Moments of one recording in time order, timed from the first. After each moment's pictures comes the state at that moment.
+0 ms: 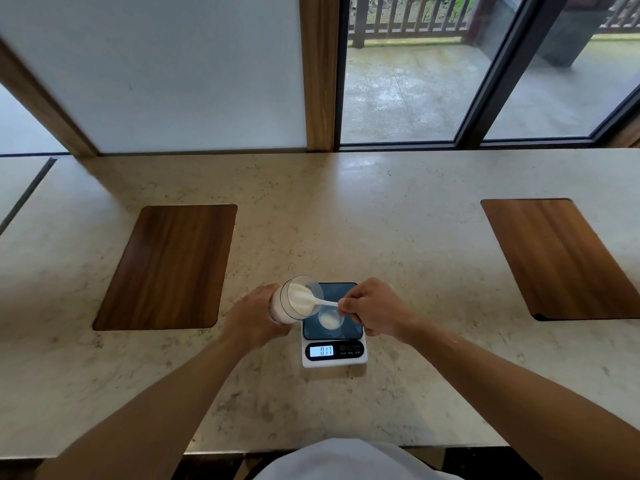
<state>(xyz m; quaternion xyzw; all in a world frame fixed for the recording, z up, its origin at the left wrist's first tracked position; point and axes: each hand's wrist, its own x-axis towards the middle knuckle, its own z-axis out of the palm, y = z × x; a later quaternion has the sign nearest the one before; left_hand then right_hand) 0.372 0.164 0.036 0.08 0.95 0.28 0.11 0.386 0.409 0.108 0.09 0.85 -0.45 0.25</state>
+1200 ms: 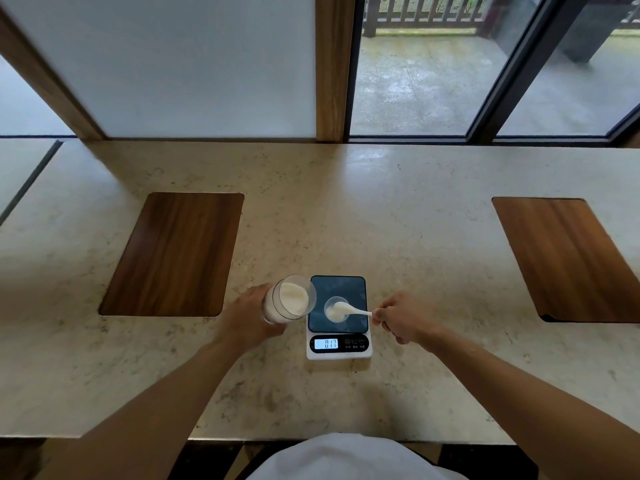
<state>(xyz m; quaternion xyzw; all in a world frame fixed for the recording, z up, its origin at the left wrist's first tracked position) 0.387 0.142 0.027 0.04 0.95 0.30 0.09 0.394 0.448 0.057 0.18 0.84 -0.43 0.29</state>
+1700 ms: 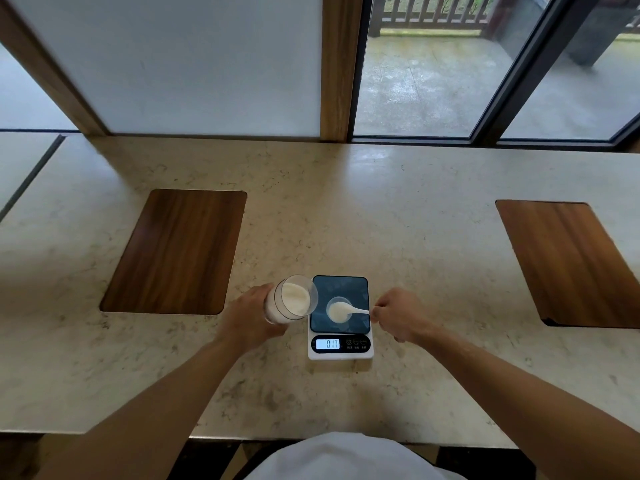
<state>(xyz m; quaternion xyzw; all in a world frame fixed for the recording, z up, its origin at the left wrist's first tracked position) 0.388 0.141 0.027 0.05 0.95 0.29 0.10 0.387 0.435 0.063 0.12 0.90 -0.33 0.26</state>
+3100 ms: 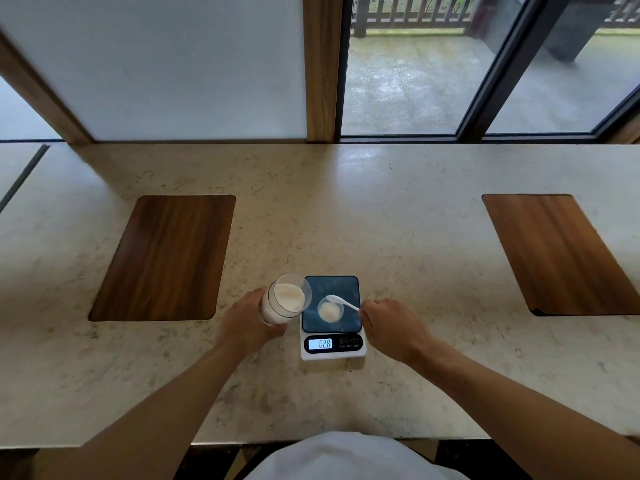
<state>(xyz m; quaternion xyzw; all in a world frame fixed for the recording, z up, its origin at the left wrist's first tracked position) 0.389 0.153 0.016 0.01 0.94 0.32 0.10 0.414 0.438 0.056 -0.16 0.98 -0.11 0.10</state>
